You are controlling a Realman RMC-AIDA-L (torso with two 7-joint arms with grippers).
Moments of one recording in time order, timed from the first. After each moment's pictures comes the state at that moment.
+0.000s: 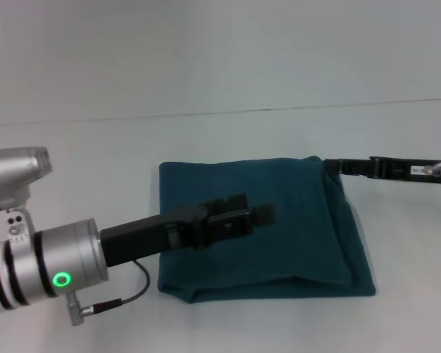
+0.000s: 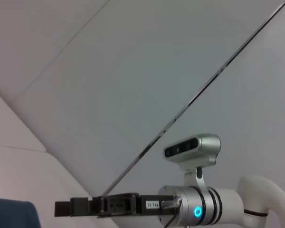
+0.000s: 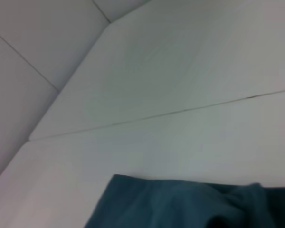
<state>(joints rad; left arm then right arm) -0.52 -2.16 1.13 0.58 1.45 1.48 -1.76 0.68 2.00 -0.37 -0.58 -2.30 -1.33 1.99</state>
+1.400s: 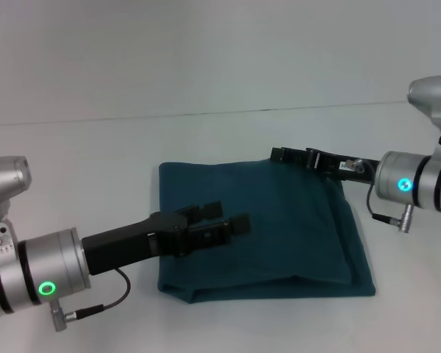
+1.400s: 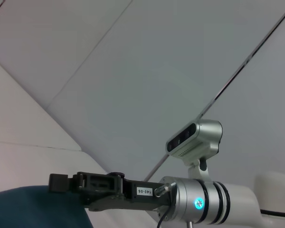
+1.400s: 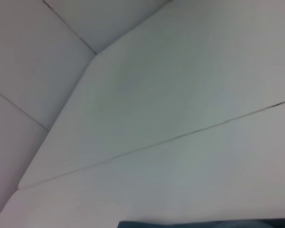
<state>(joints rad) -0.50 -2.16 1.02 0.58 1.57 1.47 -1.70 0.78 2.08 -0.40 -0.35 -2.13 -0.98 1.93</state>
